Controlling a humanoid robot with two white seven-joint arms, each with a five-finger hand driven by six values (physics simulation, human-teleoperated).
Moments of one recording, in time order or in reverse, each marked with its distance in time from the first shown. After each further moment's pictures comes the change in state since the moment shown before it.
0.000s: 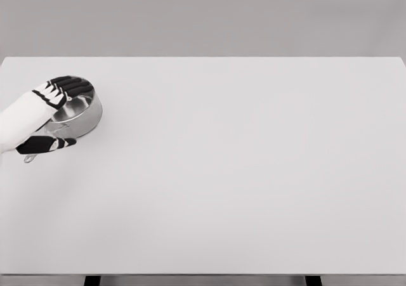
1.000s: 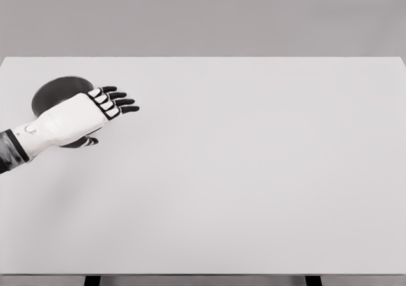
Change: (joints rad) left arm -0.221 0.015 -0.245 0.030 -0.360 0.000 -0.071; right arm 0.000 0.000 0.000 0.000 0.000 0.000 0.000
